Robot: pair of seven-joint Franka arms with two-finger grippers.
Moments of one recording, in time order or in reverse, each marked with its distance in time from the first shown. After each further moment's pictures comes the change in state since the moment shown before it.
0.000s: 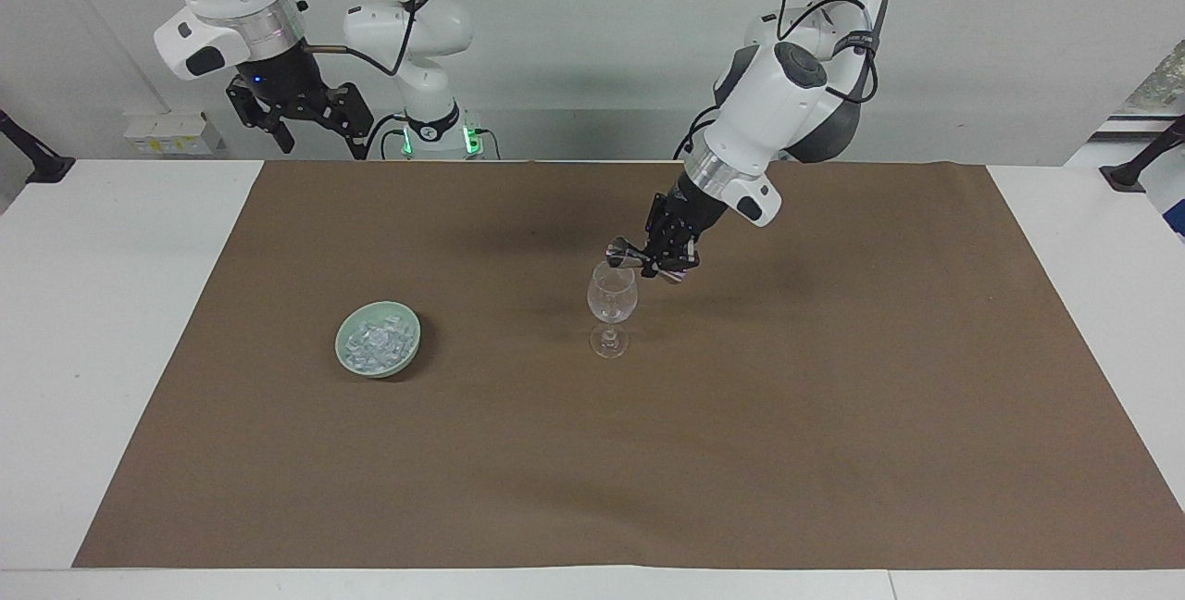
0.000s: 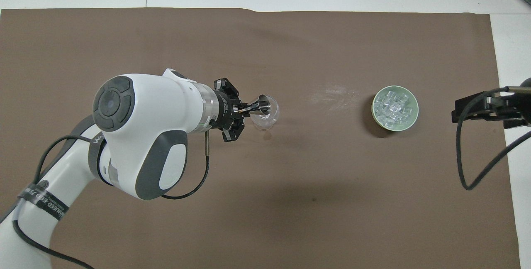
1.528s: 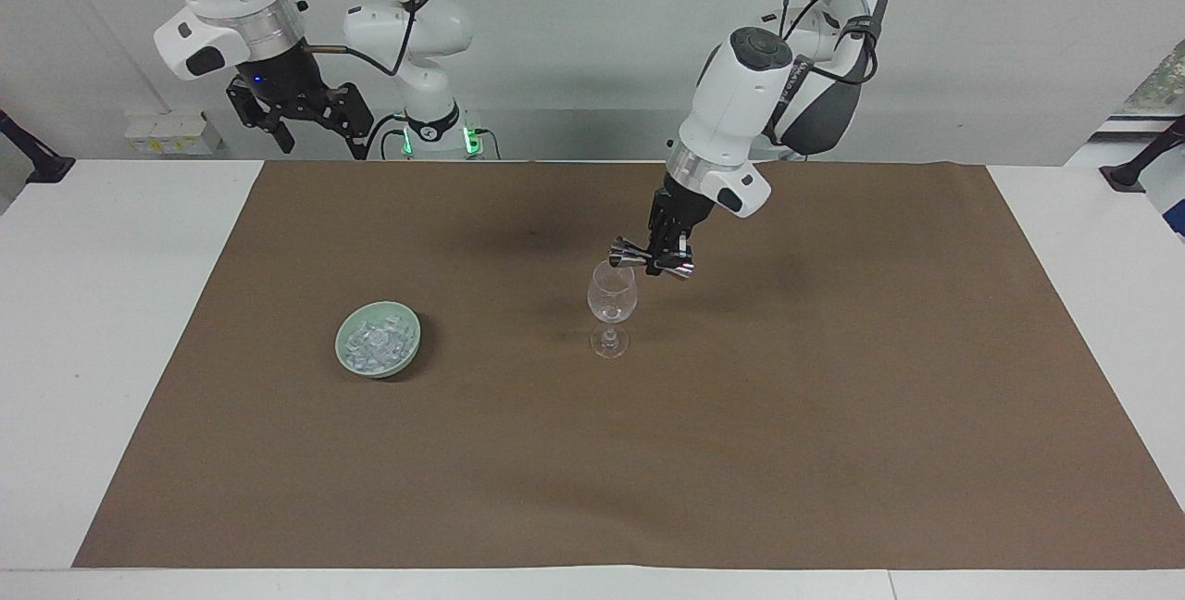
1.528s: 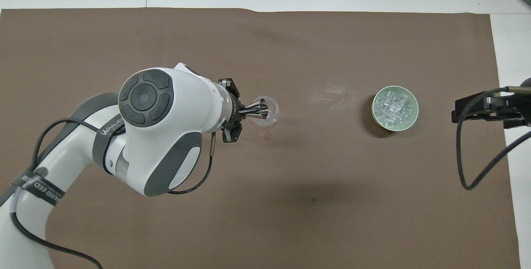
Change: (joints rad) left arm -0.001 0.049 -0.047 0.099 0.271 -0.146 -0.113; right arm 0.000 0.000 0.000 0.000 0.000 0.000 0.000
